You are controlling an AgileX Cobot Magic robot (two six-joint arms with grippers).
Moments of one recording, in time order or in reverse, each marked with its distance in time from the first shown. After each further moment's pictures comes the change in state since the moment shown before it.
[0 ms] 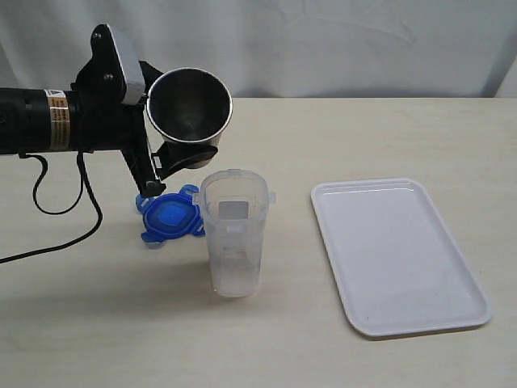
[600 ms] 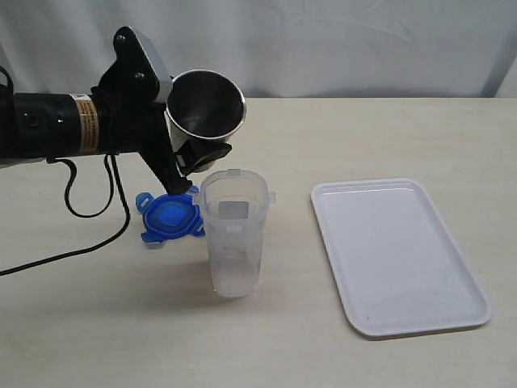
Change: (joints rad) left arm -0.106 0.000 0.000 -0.170 0.184 0.024; right arm 0.000 0.000 0.000 0.000 0.000 0.000
